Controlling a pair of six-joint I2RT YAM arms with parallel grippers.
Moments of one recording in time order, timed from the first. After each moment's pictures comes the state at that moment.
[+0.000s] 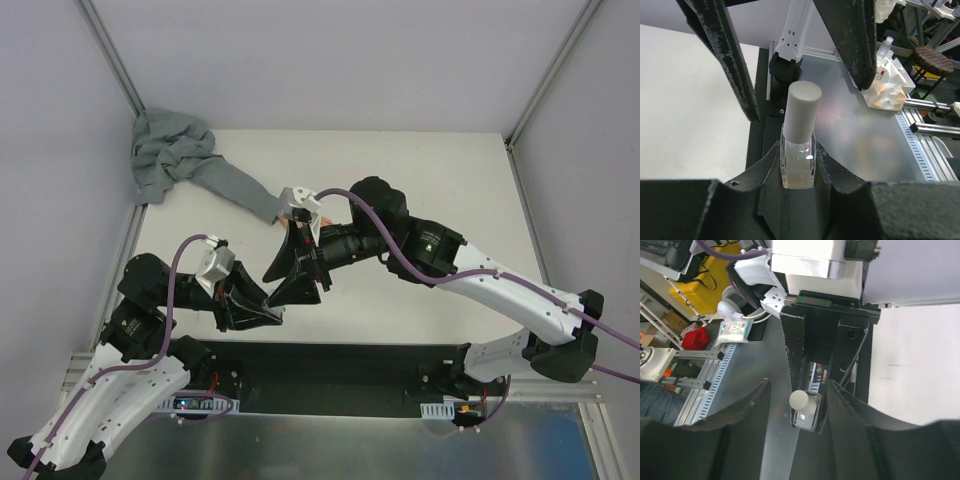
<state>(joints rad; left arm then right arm) -0.56 0.45 0.72 -0.18 1.11 -0.37 1.15 1.36 1.53 -0.36 -0.71 0.19</state>
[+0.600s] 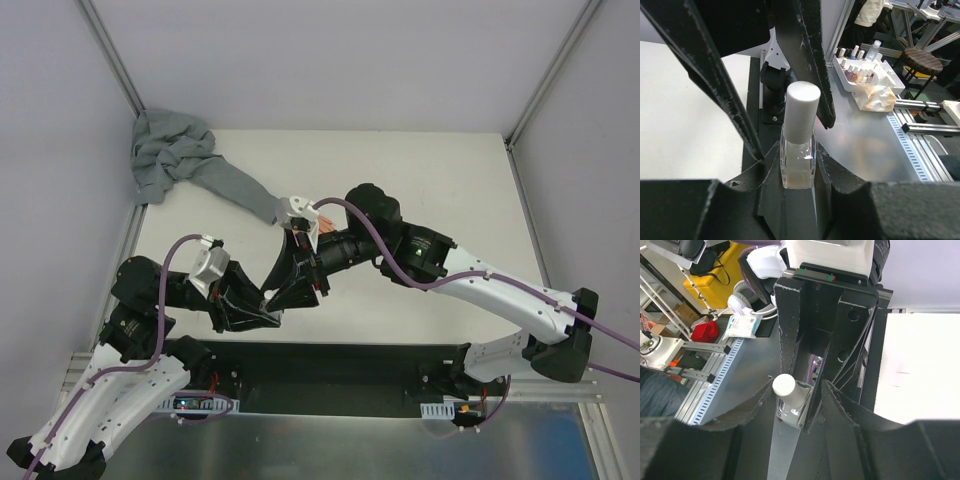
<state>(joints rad) -0.56 0.45 0.73 -0.10 1.15 -0.43 1.15 1.36 1.44 -0.24 -0.80 0.18</state>
